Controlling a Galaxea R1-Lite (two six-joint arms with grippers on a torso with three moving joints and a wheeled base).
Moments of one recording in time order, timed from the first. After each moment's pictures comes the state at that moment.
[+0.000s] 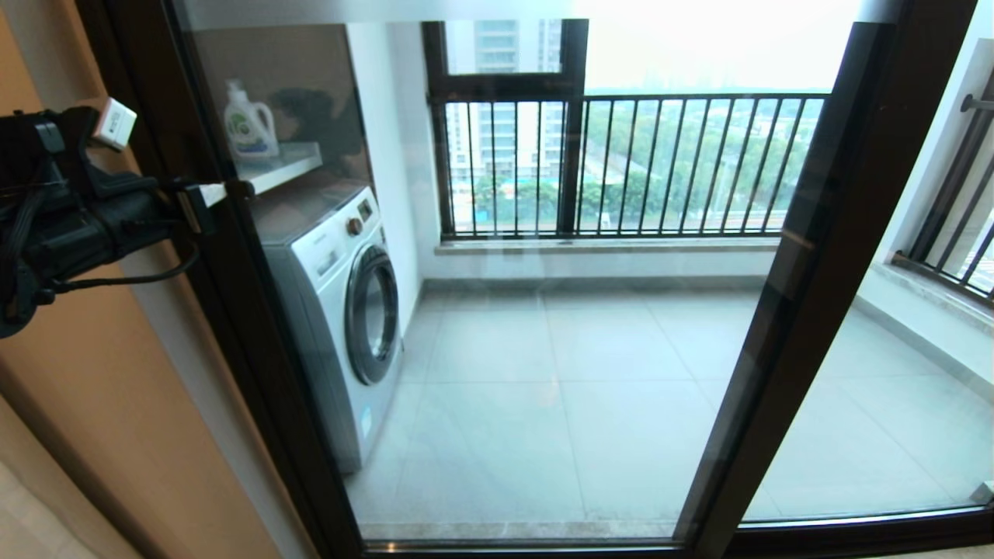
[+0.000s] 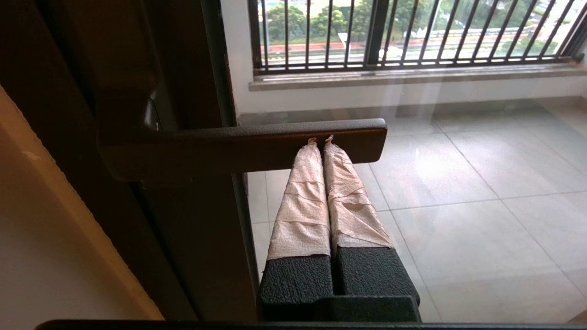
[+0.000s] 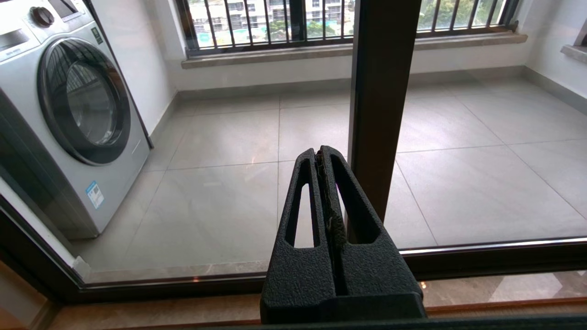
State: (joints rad) left arm 0.15 1.74 -1.17 -0.58 -0.30 -0.01; right arm 0.00 0.00 0.00 -0.03 -0.01 0.02
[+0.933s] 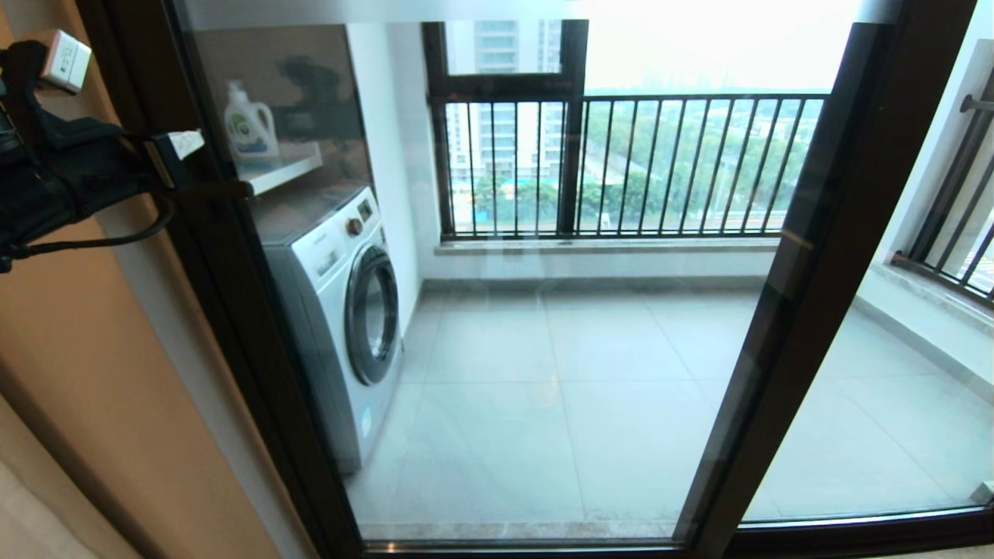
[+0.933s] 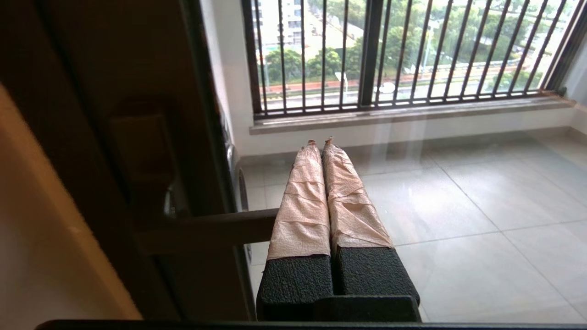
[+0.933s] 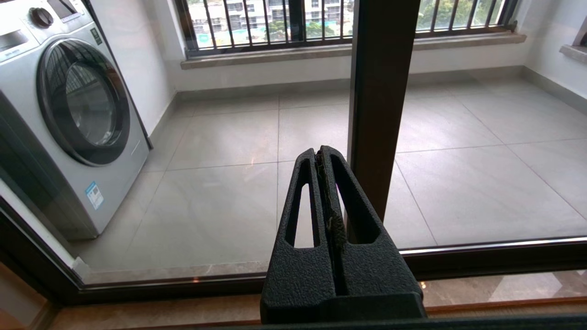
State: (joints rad) left arm 0.13 1.67 -1.24 -0.57 -0.31 -0.01; right arm 0.00 0.00 0.00 -0.03 -0.01 0.02
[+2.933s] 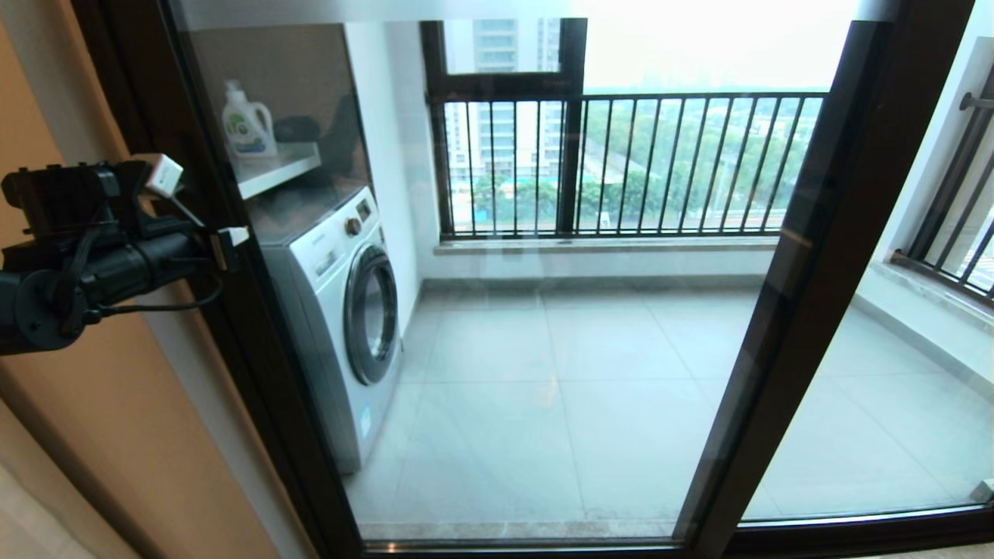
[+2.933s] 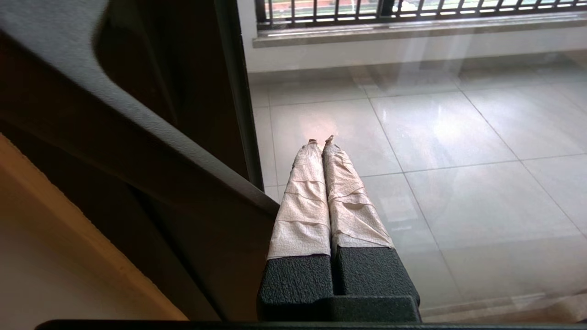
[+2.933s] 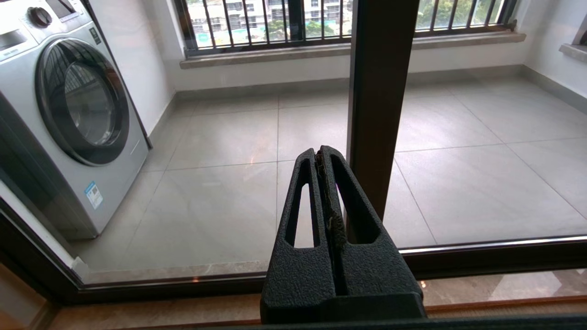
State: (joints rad) left arm 0.21 1.87 -1.17 -0.58 -0.30 0.05; right arm 0.00 0.00 0.00 -0.03 -0.01 0.02
